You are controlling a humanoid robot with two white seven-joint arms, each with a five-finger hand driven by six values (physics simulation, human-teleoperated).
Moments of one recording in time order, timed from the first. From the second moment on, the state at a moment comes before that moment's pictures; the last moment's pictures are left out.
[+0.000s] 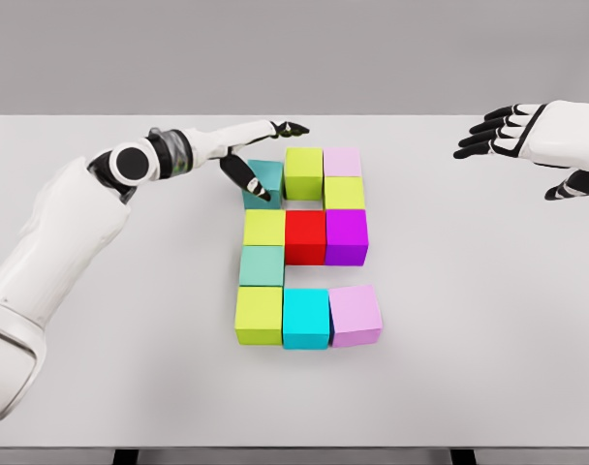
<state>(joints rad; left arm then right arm) -0.89 0.24 -0.69 -0.88 -0.15 -0.23 -0.57 -0.71 -1.17 0.55 -1.69 0.10 -0.61 0.61</state>
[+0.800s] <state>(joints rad) -0.92 0.19 -0.68 -0.78 -0.15 -0.23 -0.57 -0.71 -1.17 0.55 -1.69 0.10 -0.61 0.61</state>
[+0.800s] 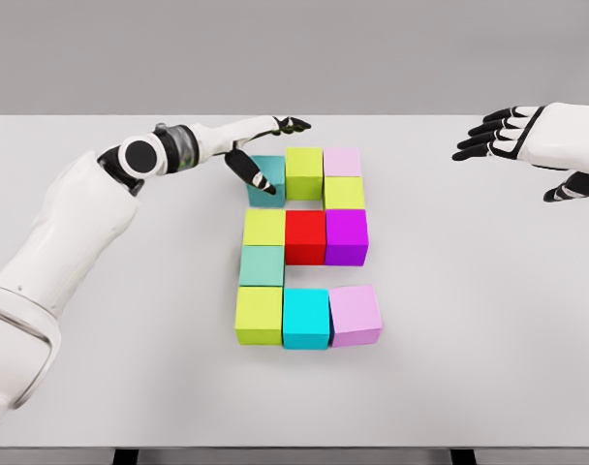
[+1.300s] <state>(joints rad) -0.94 0.18 -0.68 -0.73 -0.15 -0.24 -0.55 -0.71 -1.16 0.55 -1.69 0.10 -0.61 0.61</state>
